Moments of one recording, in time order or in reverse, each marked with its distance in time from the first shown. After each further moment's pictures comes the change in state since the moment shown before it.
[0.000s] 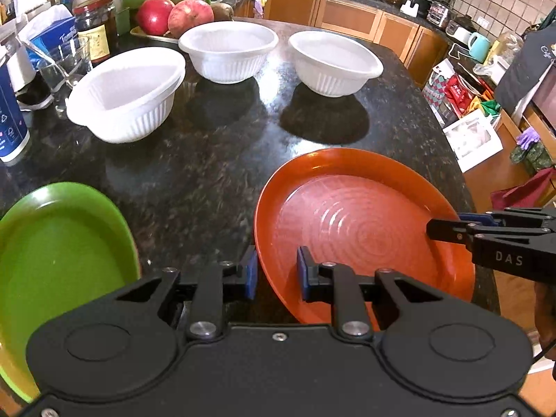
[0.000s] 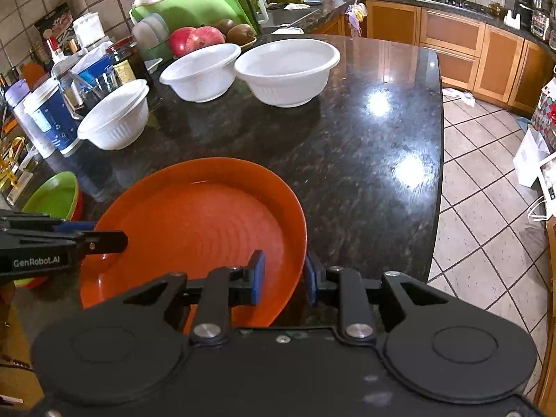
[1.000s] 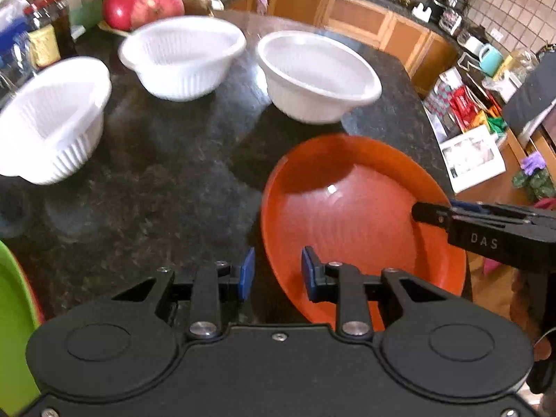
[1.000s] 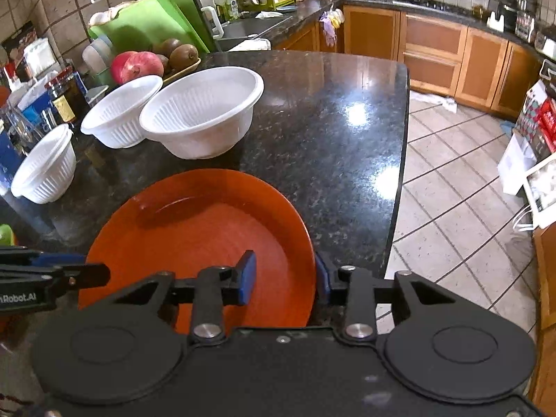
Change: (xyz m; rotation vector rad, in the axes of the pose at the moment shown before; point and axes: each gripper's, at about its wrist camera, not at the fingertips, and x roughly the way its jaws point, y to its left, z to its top) left arm 0.063 -0.038 0.056 -0.079 0.041 -0.029; right arm 0.056 -0.074 0.065 0.013 -0.027 -0.068
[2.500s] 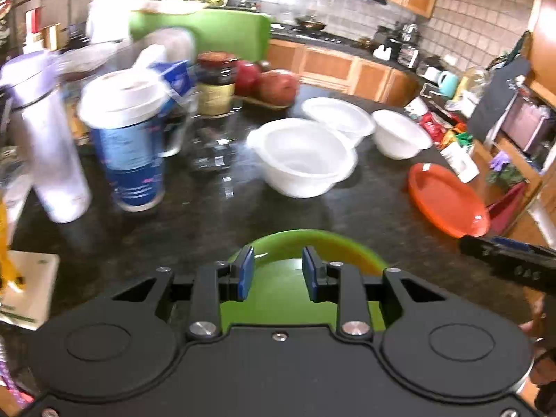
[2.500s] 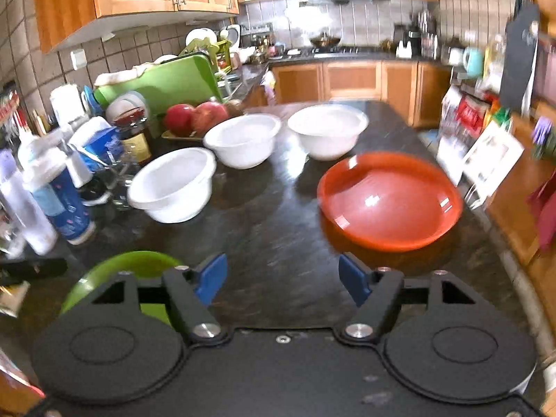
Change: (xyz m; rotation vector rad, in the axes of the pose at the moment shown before) left arm -0.165 0.233 -0.044 0.164 -0.202 -0.111; right arm -0.118 0.289 -0.085 0.207 -0.250 -0.270
